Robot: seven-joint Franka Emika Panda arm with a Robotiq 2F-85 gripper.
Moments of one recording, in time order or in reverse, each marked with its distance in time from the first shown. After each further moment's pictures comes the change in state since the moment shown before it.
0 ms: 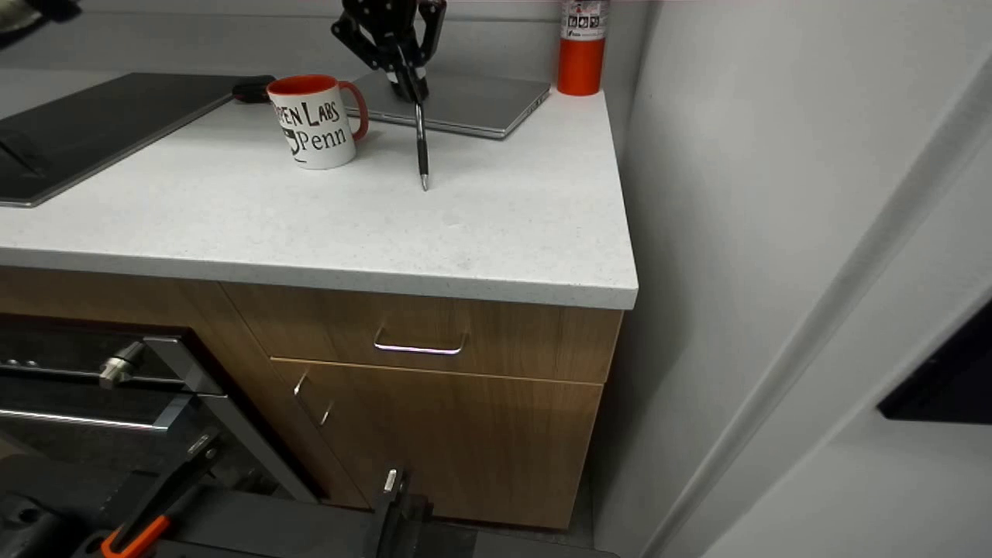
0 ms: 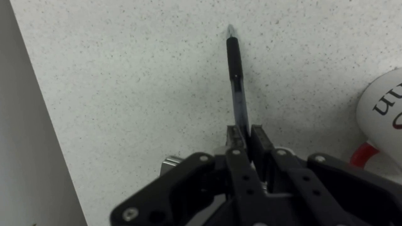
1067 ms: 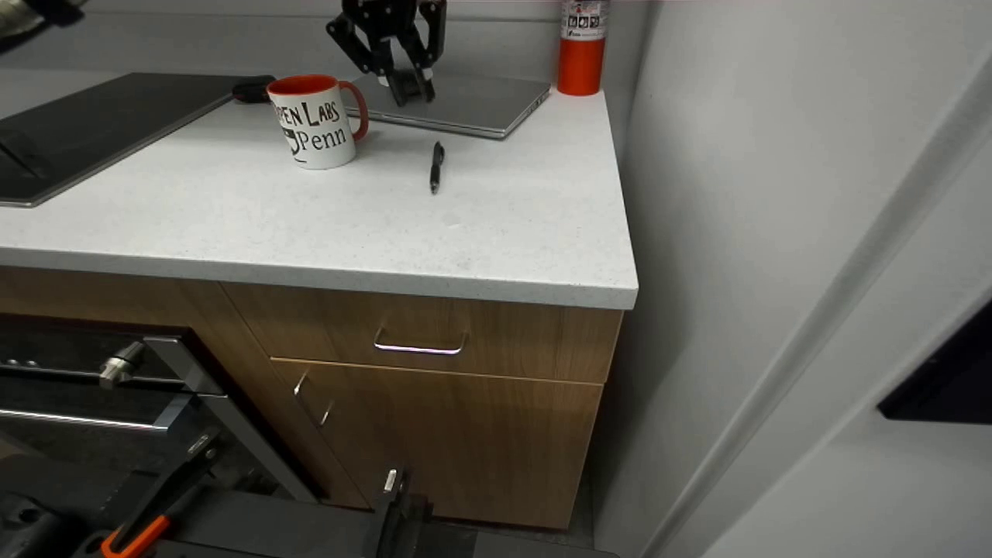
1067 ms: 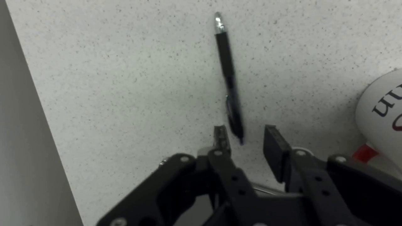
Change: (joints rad) arm 0.005 0.009 -0.002 0.004 0.001 0.001 0.000
